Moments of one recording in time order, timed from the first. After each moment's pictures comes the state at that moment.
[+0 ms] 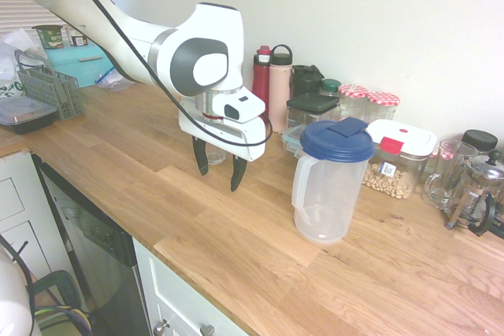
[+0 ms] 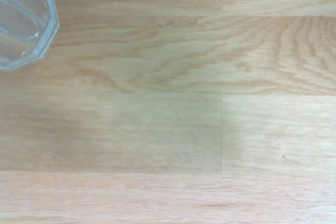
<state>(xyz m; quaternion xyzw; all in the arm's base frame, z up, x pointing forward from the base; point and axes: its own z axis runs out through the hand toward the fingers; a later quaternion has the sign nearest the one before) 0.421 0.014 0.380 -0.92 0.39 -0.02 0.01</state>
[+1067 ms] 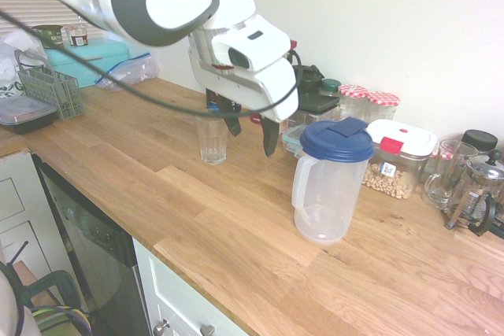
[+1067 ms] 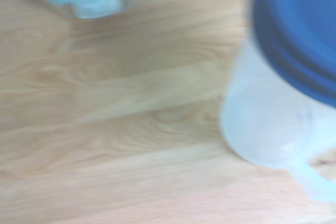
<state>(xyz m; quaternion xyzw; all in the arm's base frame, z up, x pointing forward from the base) 0.326 -0.092 0.493 -0.85 0.49 -0.19 0.06</state>
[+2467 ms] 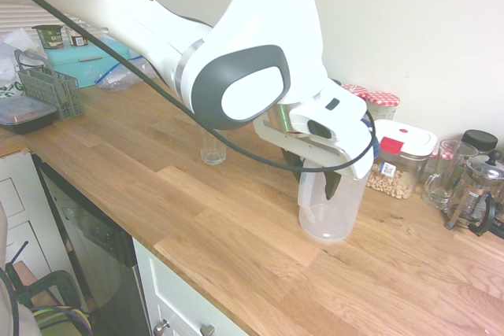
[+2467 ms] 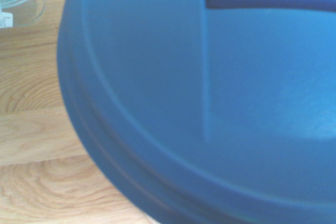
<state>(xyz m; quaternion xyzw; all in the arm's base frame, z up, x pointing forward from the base) 0.380 -0.176 0.438 -0.86 0.46 -0.22 0.03</state>
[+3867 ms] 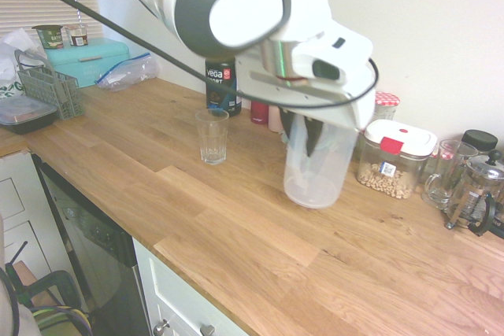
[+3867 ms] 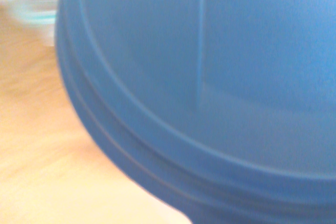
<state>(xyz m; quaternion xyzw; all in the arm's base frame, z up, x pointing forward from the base) 0.359 -0.145 0.527 -0.91 0.36 -0.17 0.07</state>
